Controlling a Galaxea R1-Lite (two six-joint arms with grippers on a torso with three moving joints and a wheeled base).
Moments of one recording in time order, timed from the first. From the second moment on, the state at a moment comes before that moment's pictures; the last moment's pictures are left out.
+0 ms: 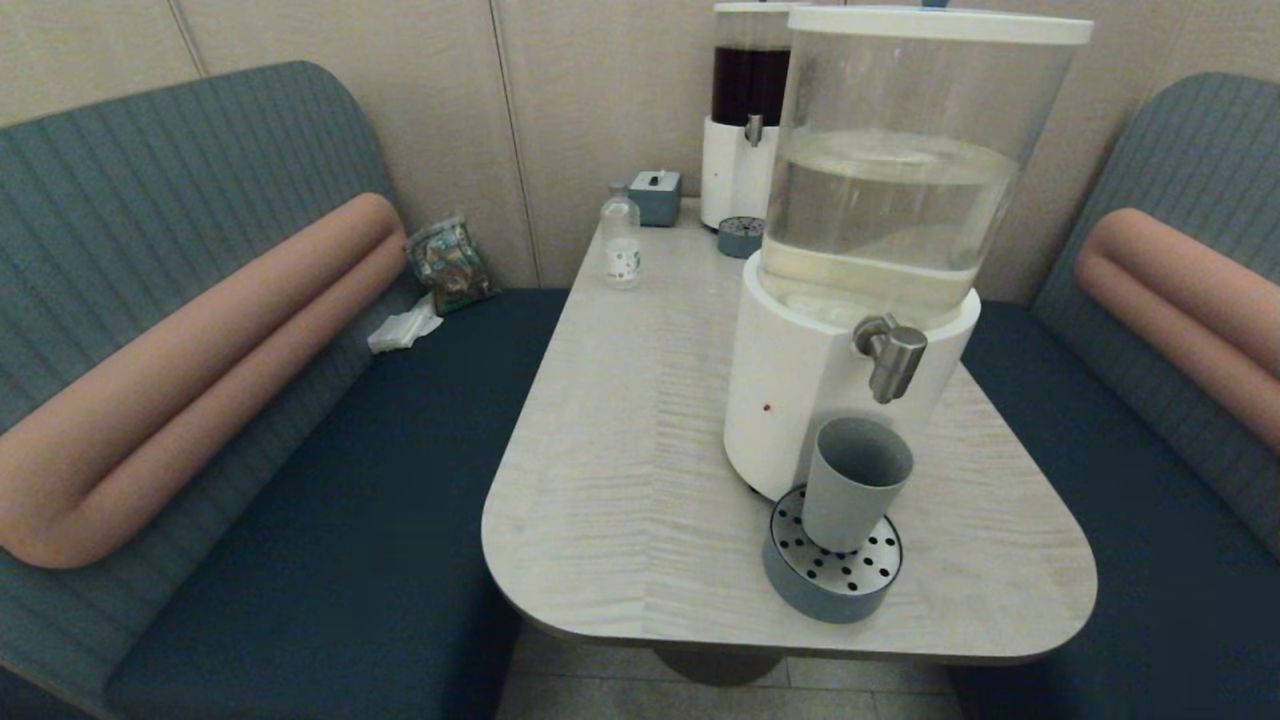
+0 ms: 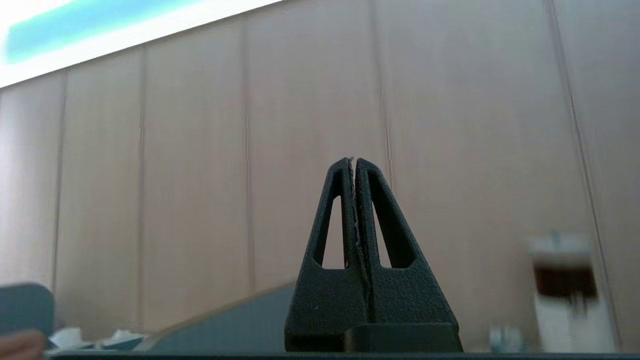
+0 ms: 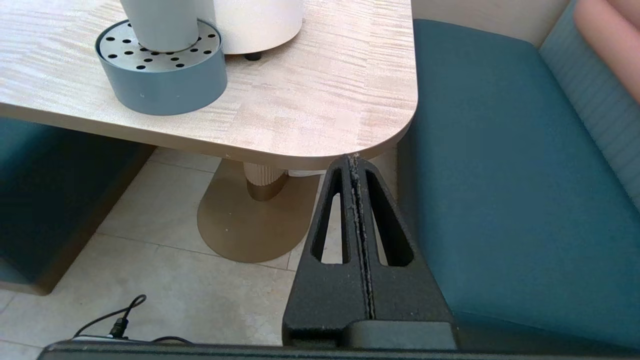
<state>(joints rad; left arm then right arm) -0.06 0.27 -0.98 -0.26 0.15 0.30 0.00 0.00 0.00 0.01 0.04 -0.07</state>
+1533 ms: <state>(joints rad) -0.04 0.63 -0.59 -0.26 -0.31 0.03 0.00 0.00 0.00 0.01 0.04 -0.07</state>
